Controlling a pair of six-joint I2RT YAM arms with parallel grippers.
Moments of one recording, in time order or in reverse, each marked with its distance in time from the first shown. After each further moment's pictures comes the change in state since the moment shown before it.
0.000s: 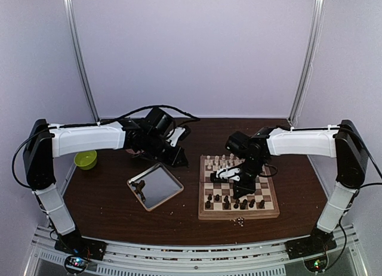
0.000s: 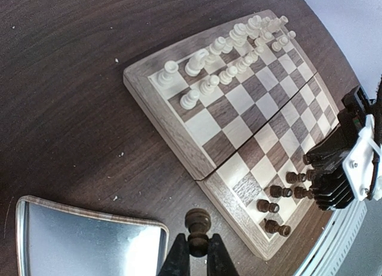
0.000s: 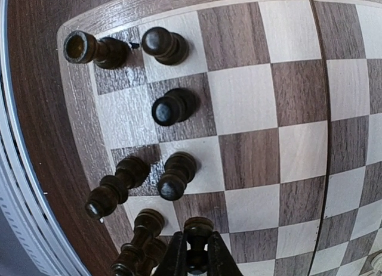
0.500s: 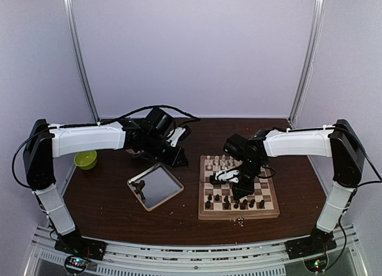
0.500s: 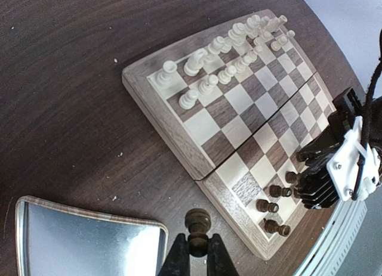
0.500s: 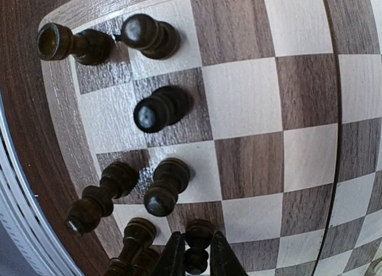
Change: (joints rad) left arm -0.003 0.000 0.000 0.000 -0.002 0.001; right arm 0.007 0.031 0.000 0.015 0.027 0.002
